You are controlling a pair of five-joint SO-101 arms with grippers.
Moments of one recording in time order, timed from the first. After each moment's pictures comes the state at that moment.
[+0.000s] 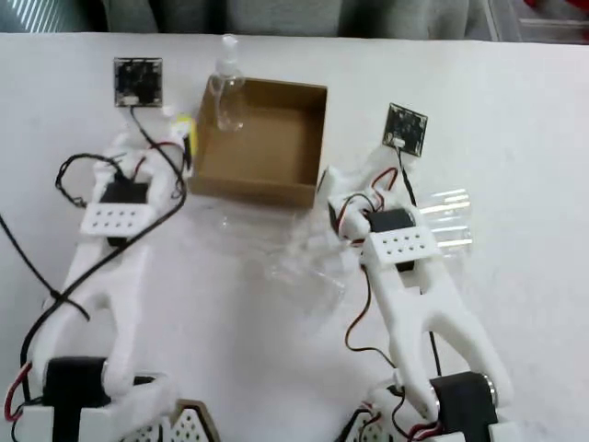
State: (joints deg) left arm -6.7 -13.5 36.7 19.3 4.0; right arm -14.7 -17.0 42.3 28.0 -25.6
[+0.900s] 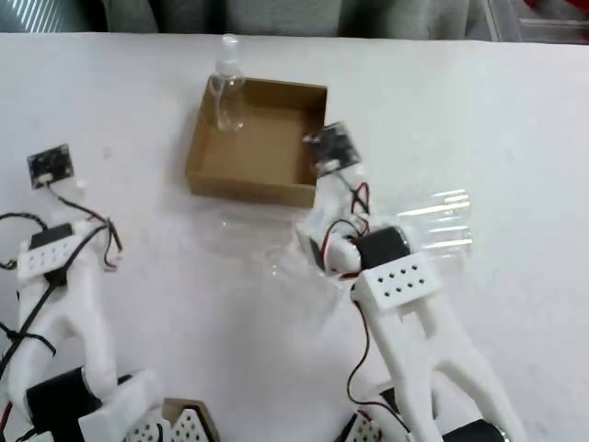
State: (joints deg) left arm -30.2 -16.3 51.3 44.3 3.9; right arm -25.3 -32.5 42.2 53.7 10.5
